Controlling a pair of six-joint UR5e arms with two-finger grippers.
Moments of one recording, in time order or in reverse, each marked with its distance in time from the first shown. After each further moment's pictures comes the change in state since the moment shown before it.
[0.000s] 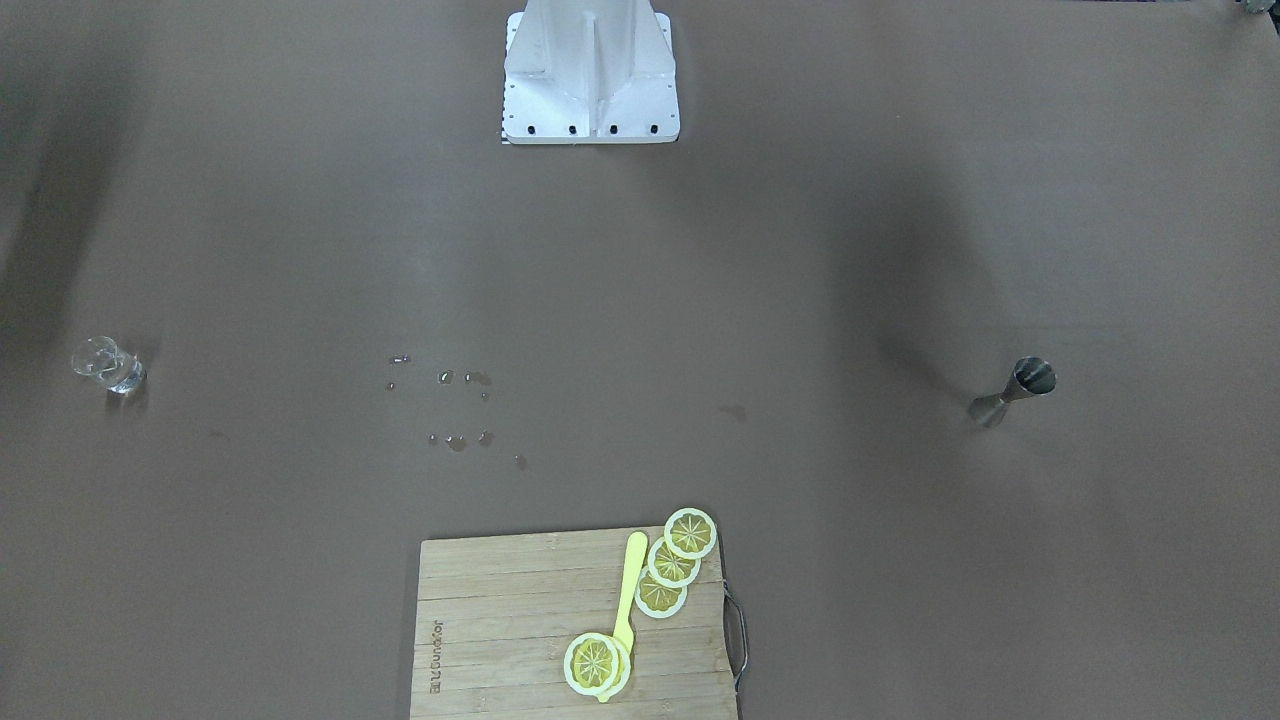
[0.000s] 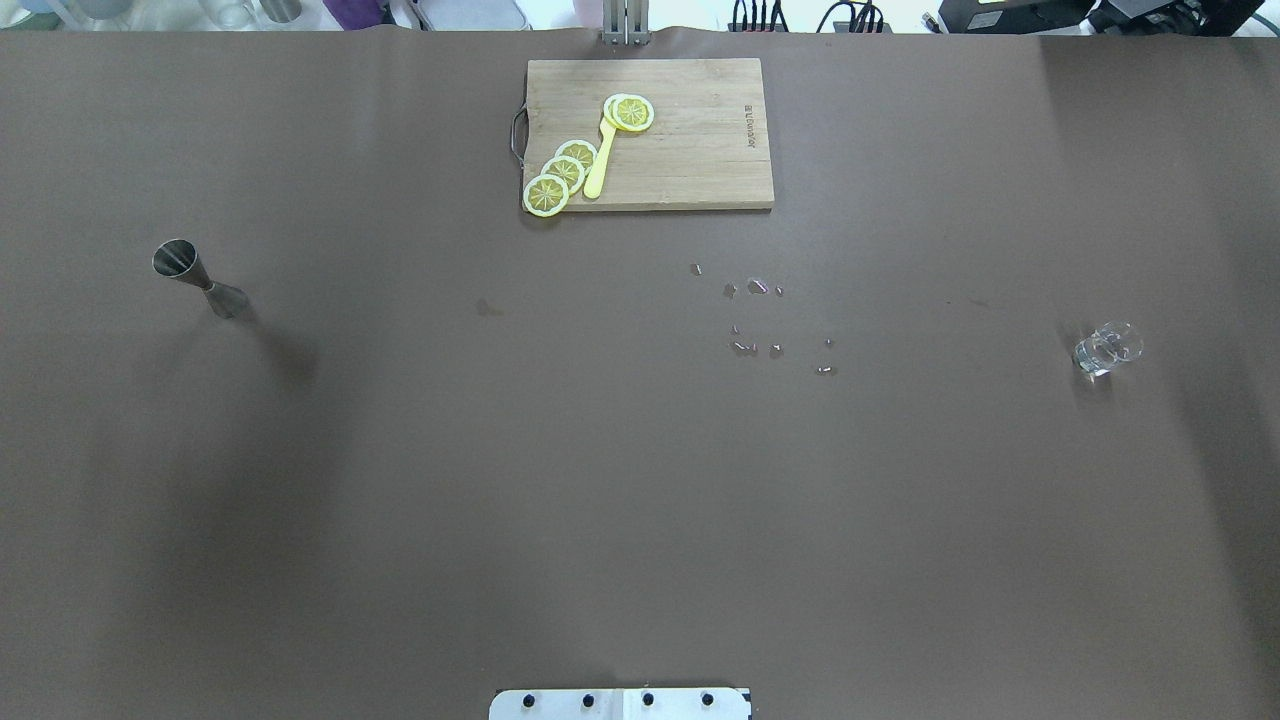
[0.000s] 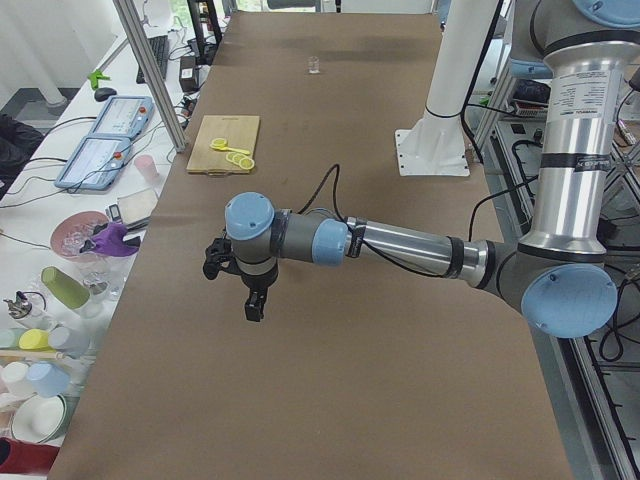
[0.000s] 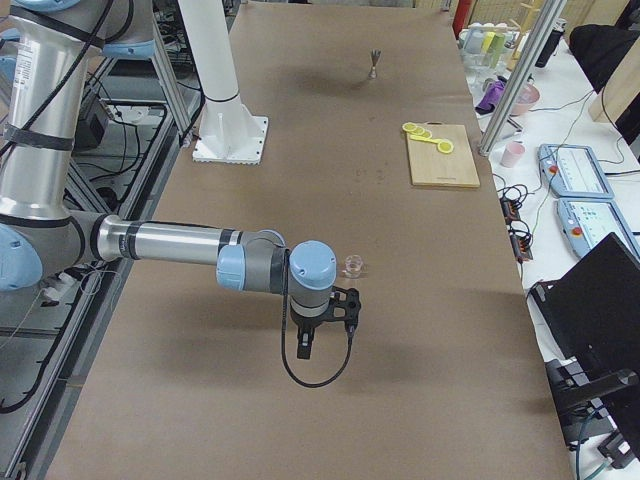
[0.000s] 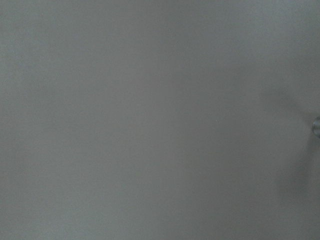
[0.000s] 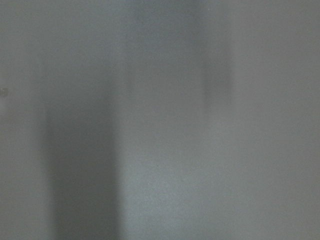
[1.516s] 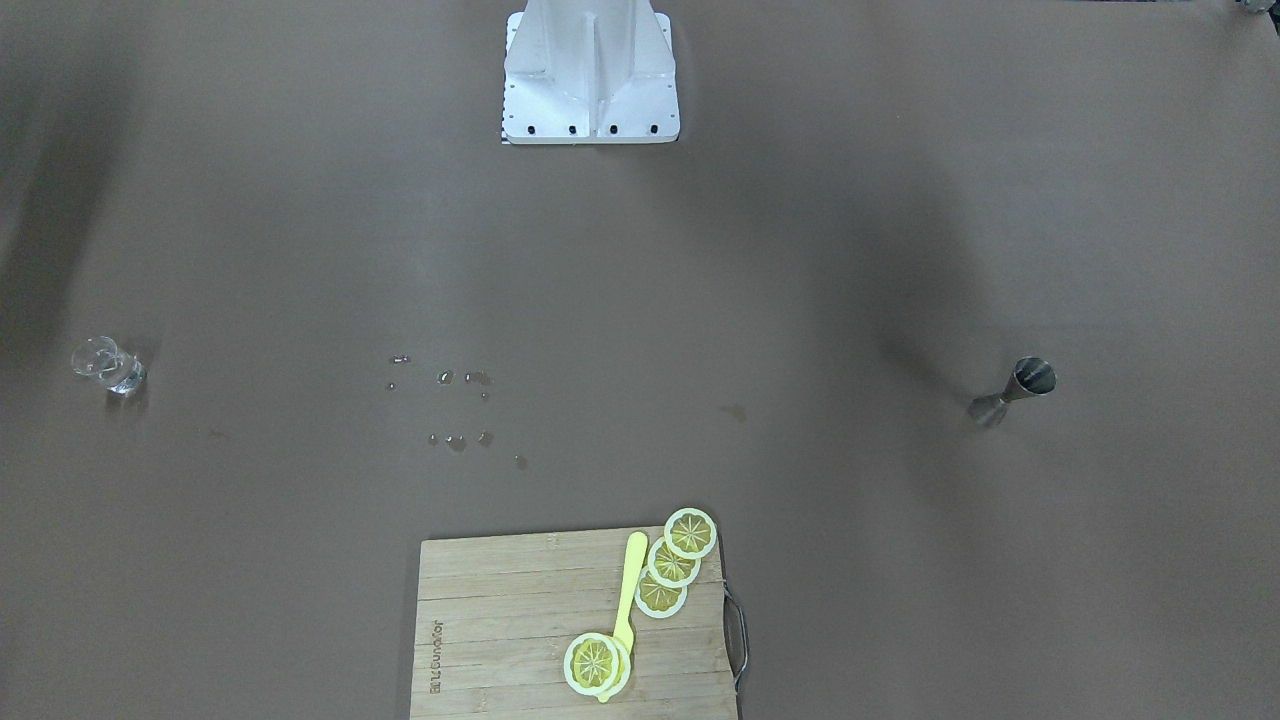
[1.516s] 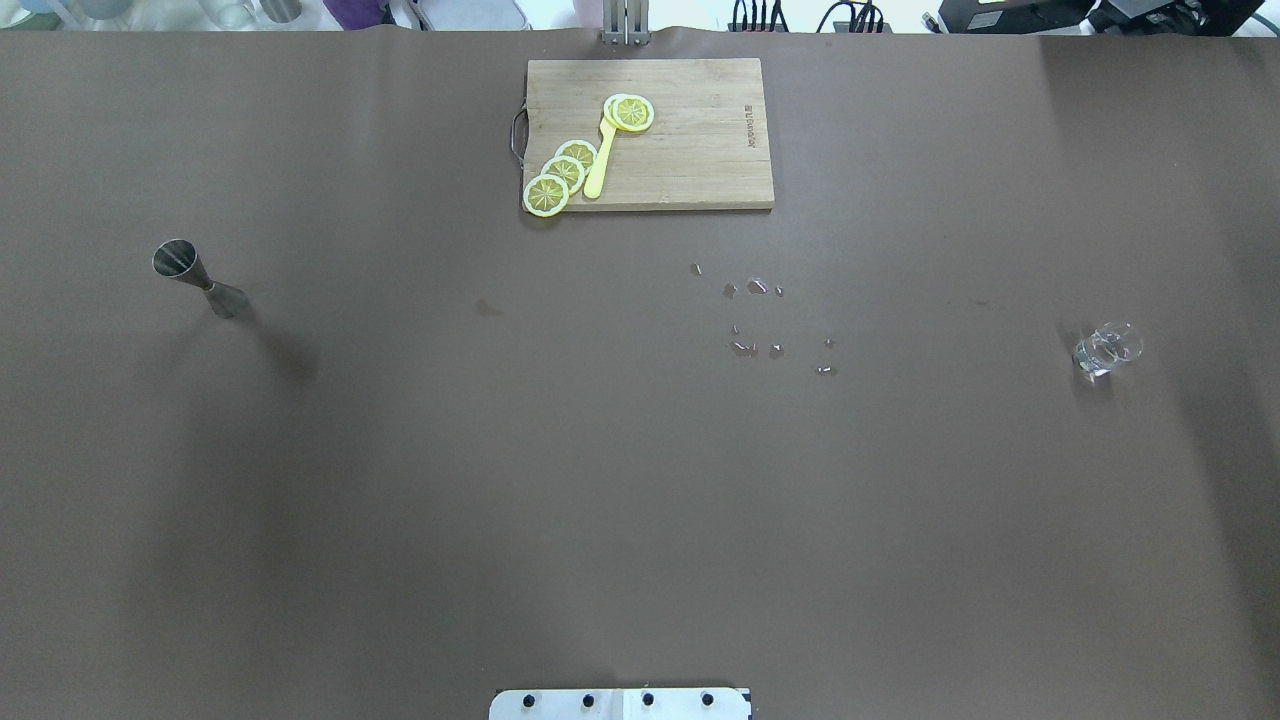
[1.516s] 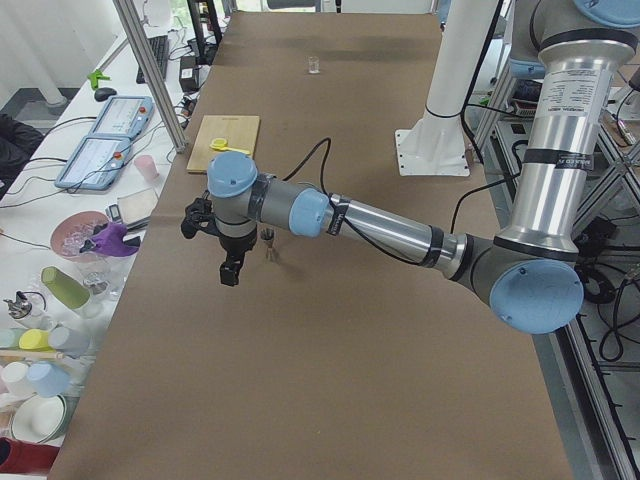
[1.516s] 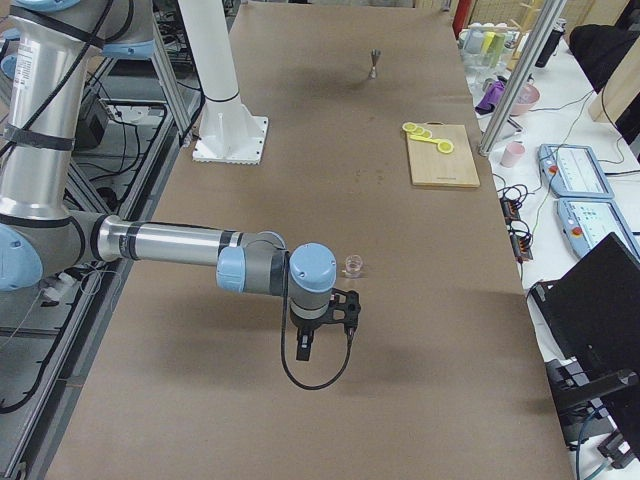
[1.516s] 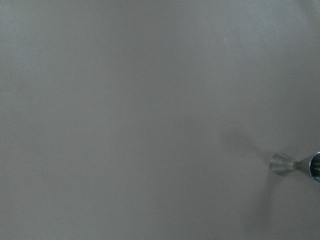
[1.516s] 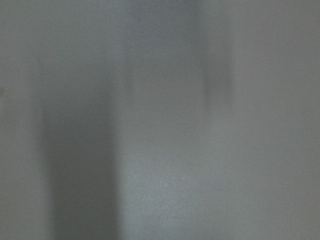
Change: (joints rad) left arm 0.007 -0.114 -0.015 -0.020 -0.007 -0.046; right arm 0.000 0.001 -0.009 0.002 0.000 0.000
